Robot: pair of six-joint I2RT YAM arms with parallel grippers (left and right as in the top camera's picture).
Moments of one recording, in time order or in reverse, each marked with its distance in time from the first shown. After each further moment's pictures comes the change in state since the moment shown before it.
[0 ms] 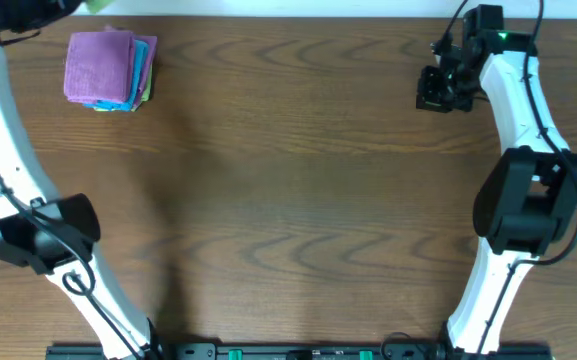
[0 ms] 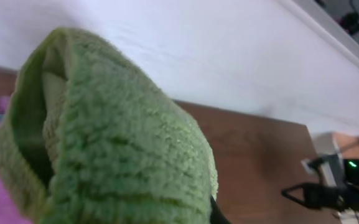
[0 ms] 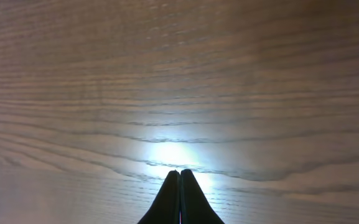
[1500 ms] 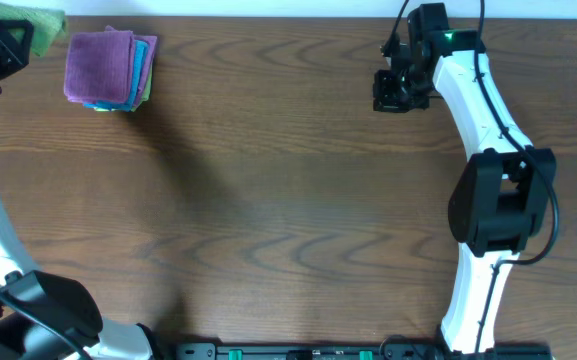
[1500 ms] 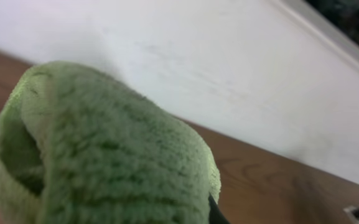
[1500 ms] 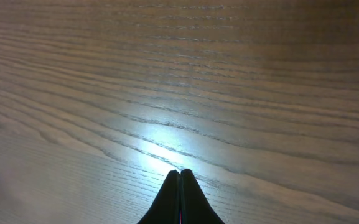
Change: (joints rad) left arm 0.169 -0.485 -0.867 0.584 -0.072 -0.078; right arm 0.167 0.000 0.000 0.016 -0.003 0.000
